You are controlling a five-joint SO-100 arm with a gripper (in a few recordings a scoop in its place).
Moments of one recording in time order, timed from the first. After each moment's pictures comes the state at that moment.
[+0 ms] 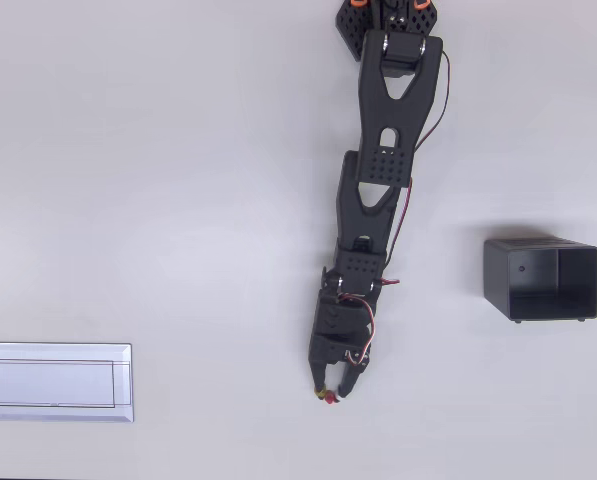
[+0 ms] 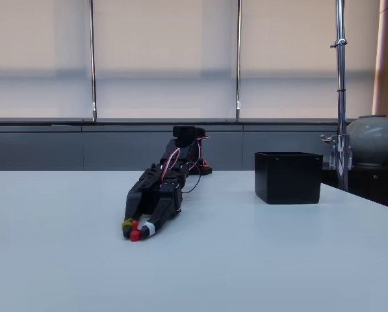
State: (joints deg) arm 6.8 178.2 159.5 -5.8 -4.1
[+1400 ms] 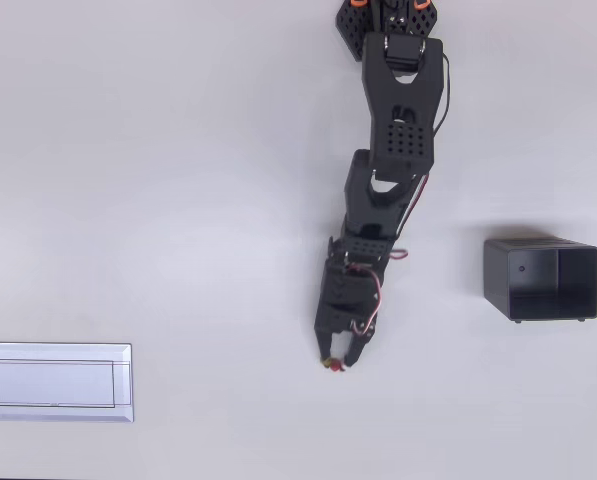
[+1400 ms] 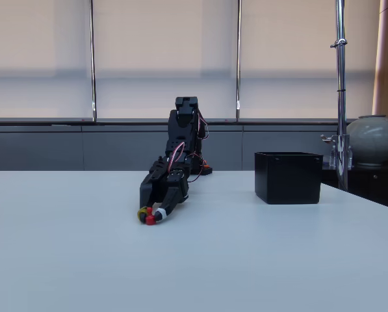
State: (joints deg) arm 4.5 134.0 83.3 -37.8 -10.2
